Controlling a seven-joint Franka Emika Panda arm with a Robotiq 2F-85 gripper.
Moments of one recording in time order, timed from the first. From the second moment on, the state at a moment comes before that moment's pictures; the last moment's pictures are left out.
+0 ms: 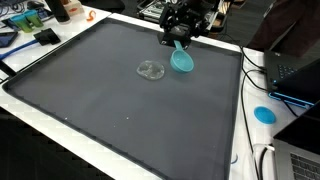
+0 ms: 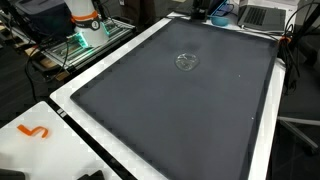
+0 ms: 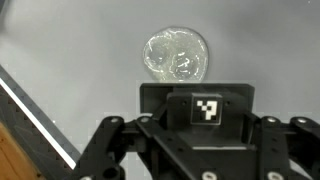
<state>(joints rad) 0.30 0.25 0.20 -1.98 -0.54 2.05 0.11</state>
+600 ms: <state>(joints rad) 0.28 0.26 0.18 -1.93 -0.50 2.06 0.11</state>
